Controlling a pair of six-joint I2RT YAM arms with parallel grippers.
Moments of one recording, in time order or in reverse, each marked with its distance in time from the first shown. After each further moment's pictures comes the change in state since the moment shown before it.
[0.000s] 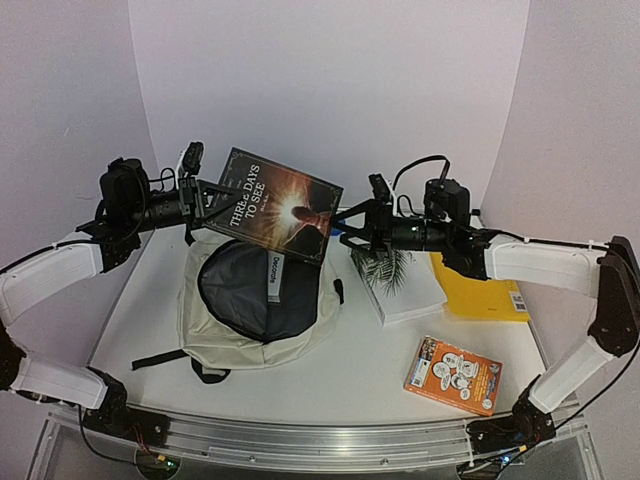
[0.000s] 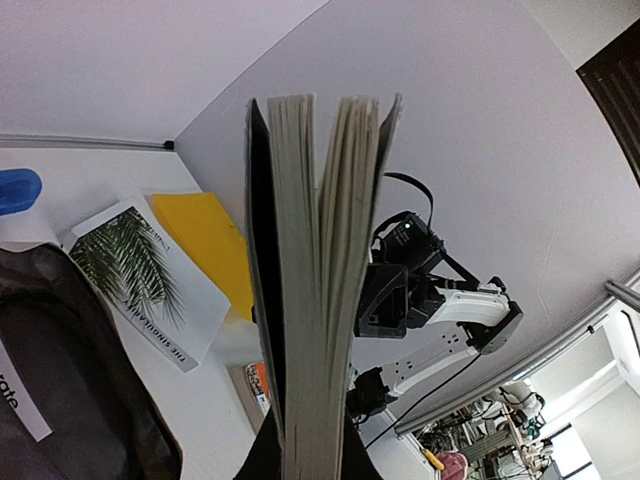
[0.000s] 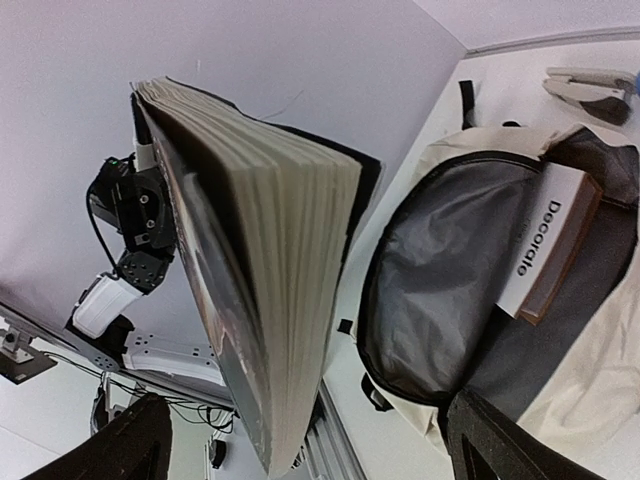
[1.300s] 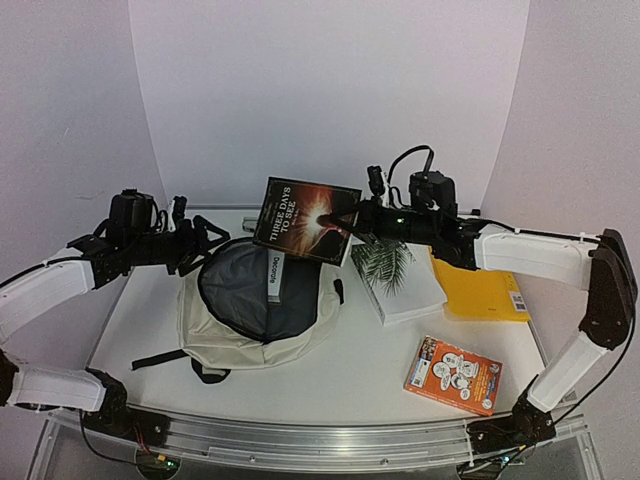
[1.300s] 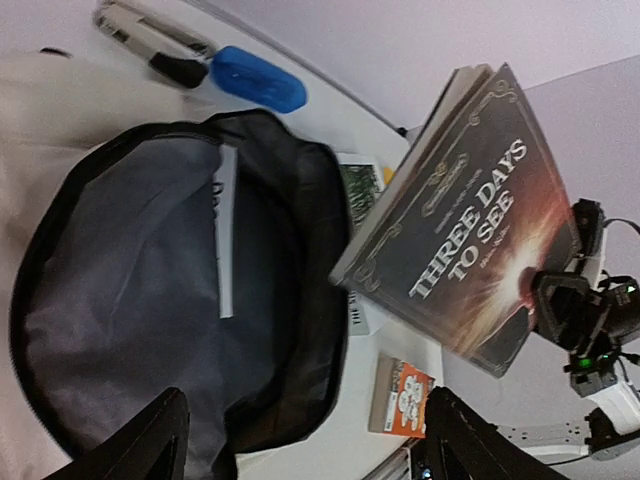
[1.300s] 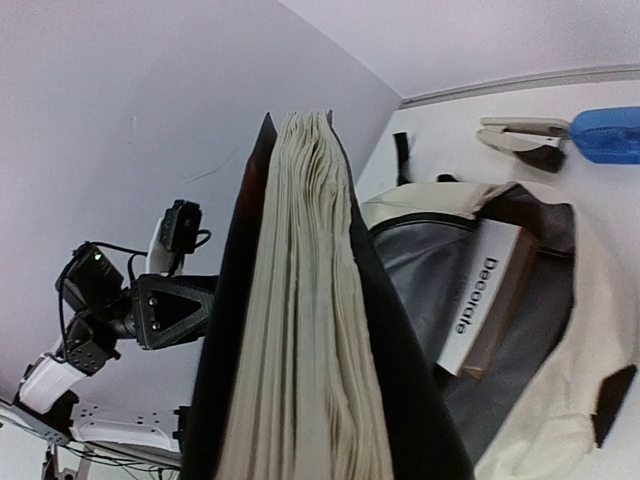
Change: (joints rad) left arm 0.001 -0.079 -0.084 -0.426 -0.378 0.036; right arm 0.053 0.095 0.117 -0.006 0.238 -0.023
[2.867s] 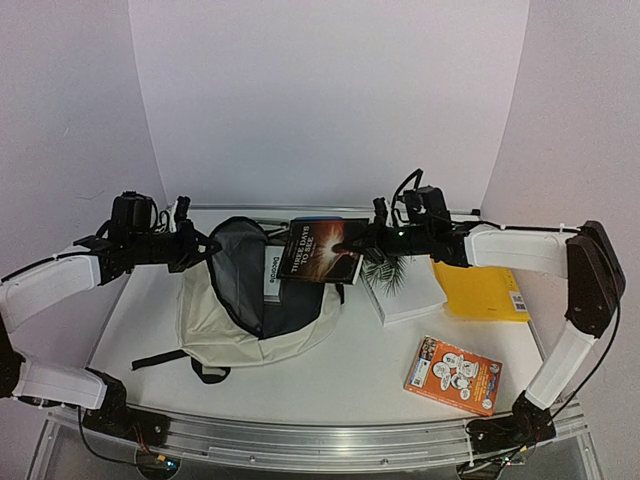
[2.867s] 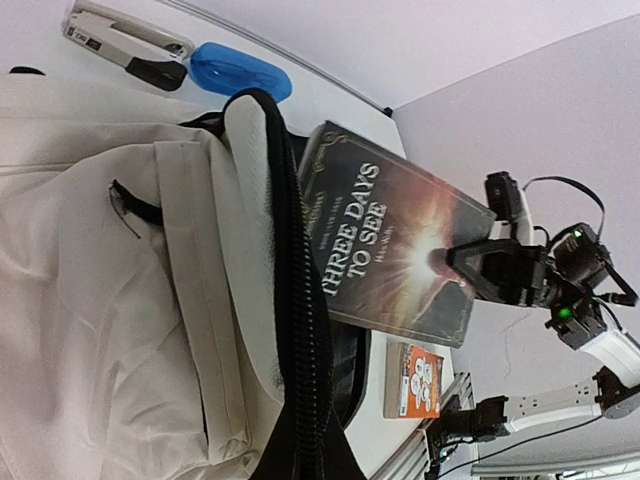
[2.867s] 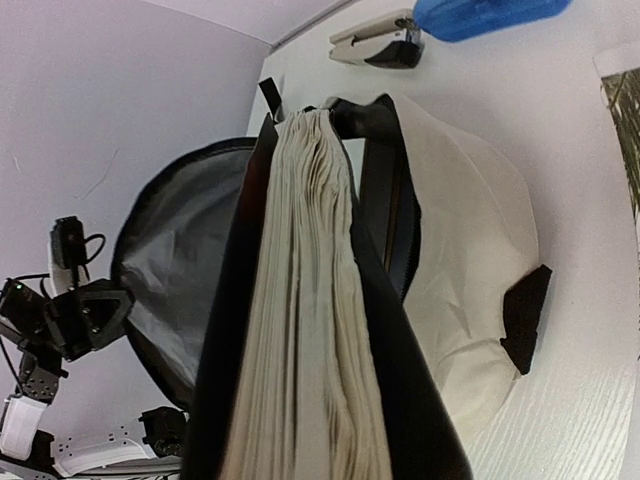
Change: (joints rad) left arm 0.084 0.047 -0.044 0.028 0.094 0.111; right arm -0.097 0.074 -0.001 -0.238 -0.025 0.057
